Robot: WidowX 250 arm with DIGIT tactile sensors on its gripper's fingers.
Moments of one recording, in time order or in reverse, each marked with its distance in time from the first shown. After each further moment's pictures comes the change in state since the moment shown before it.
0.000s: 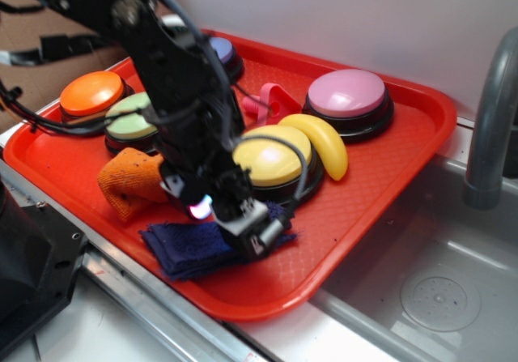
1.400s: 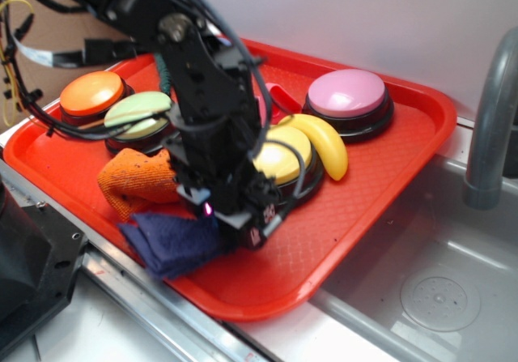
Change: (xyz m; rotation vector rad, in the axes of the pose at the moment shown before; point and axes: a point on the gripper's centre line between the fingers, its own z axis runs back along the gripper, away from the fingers) arm 0.005 0.001 0.018 0.199 0.030 0.082
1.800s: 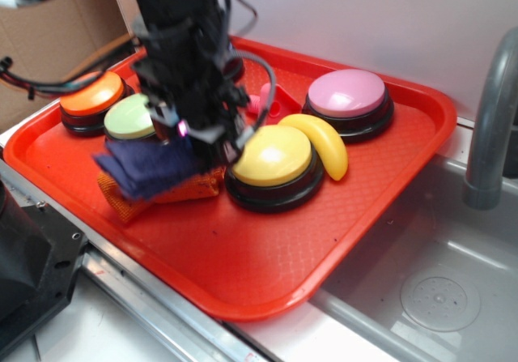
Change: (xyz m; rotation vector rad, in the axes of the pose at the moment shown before) arm 0.023 0.037 0.054 -0.017 -0.062 0.043
